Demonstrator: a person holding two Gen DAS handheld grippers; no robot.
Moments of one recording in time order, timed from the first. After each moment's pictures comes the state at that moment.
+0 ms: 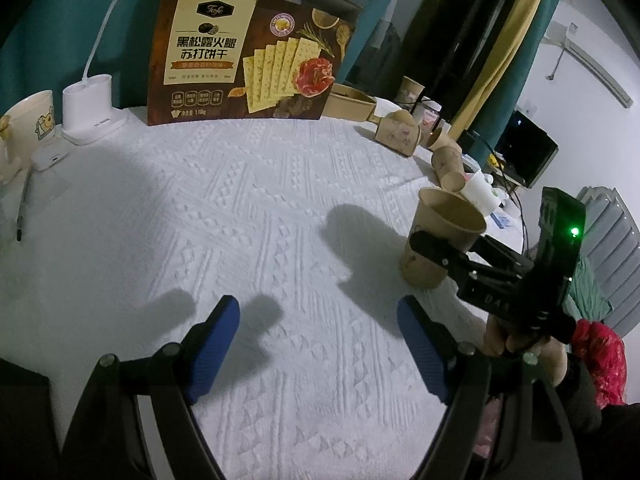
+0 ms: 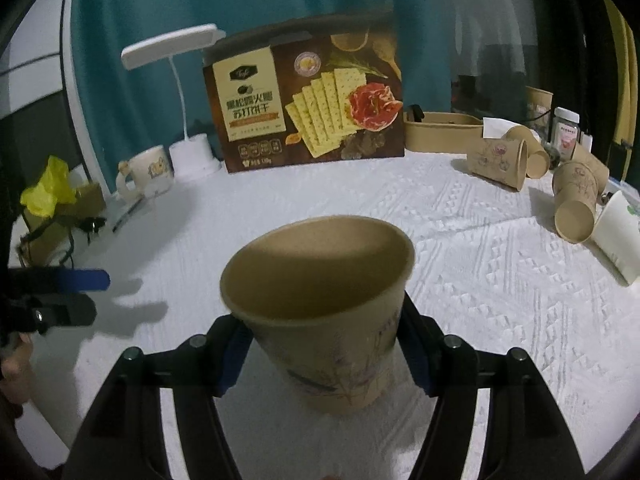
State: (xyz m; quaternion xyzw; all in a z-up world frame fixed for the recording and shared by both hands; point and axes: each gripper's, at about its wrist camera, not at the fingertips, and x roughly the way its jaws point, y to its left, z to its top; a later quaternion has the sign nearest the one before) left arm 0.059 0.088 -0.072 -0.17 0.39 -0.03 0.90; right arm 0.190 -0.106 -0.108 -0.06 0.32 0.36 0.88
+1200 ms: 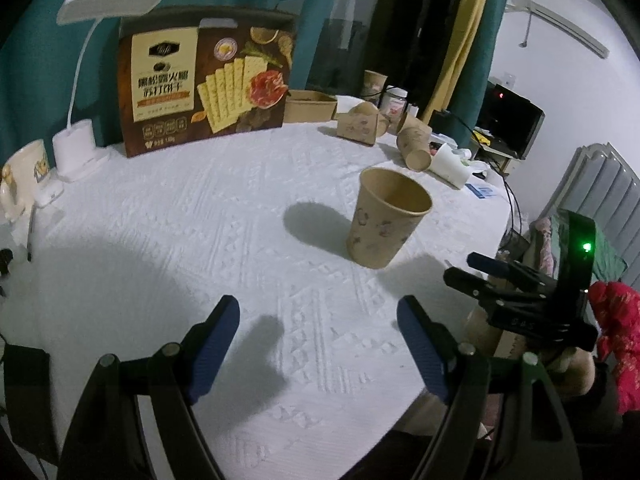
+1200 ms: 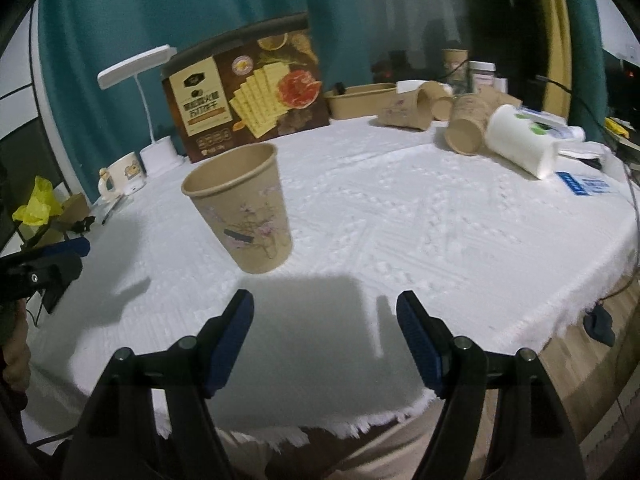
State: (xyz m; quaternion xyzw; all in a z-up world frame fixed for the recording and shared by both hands) left arm 0.028 0.022 -0.053 -0.09 0.37 -0.04 0.92; right arm 0.124 -0.221 -0.114 0.00 0.35 0.28 0.89
